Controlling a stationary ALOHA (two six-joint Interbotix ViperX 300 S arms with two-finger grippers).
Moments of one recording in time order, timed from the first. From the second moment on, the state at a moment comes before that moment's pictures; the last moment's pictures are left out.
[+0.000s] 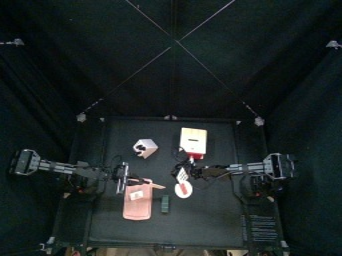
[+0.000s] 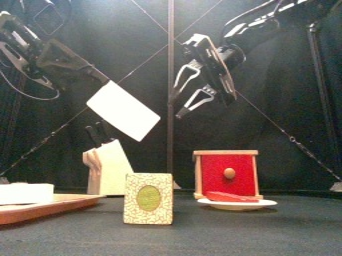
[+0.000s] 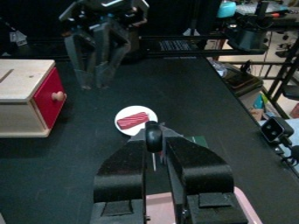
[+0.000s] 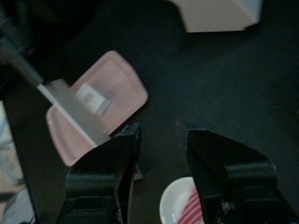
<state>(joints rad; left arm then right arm) -0.04 -0.62 1.22 0.21 -0.44 -0.18 -0.06 -0.10 0.65 -0.75 -0.01 1.27</state>
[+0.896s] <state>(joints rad) -0.07 -0.62 1.21 0.22 -0.48 -0.19 0.07 0.01 0.55 -1.00 -0.06 1.27</state>
